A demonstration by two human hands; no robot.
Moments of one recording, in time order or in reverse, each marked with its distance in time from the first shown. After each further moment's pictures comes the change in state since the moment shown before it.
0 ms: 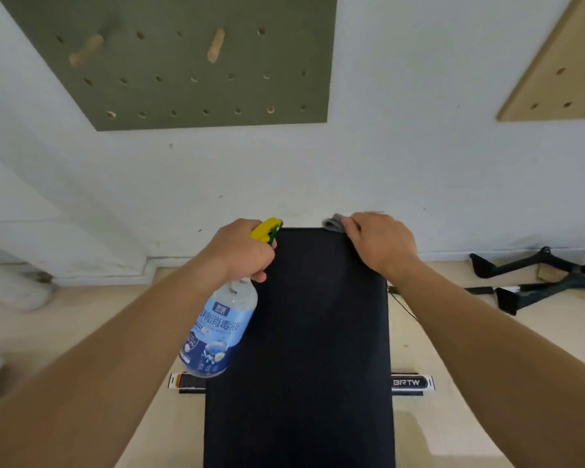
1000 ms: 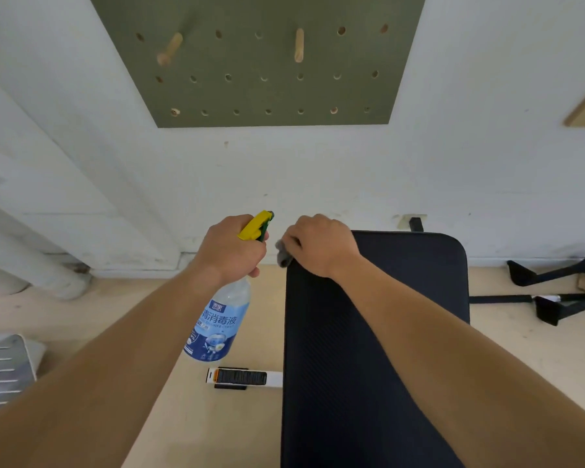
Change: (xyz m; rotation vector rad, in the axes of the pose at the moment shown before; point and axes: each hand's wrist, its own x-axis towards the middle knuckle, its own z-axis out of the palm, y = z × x) left_hand 0.005 -0.089 -0.107 0.006 0.212 0.099; right_hand 0.011 -0.209 0.049 -0.093 -0.047 -0.472
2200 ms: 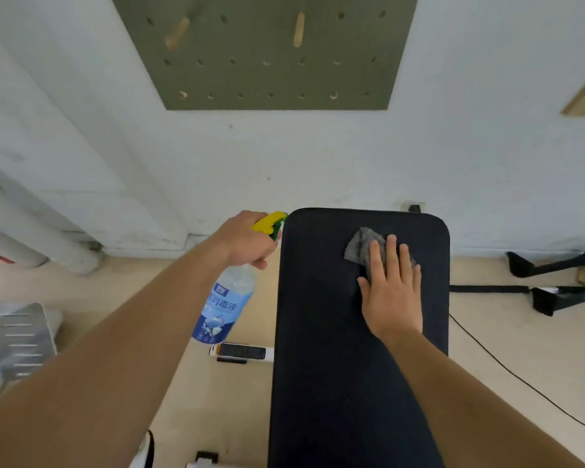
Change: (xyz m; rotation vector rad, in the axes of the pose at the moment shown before) left_hand -0.028 0.003 0.020 0.038 -0.232 -0.058; right_hand -0.175 0.050 0.057 0.026 0.049 0.485
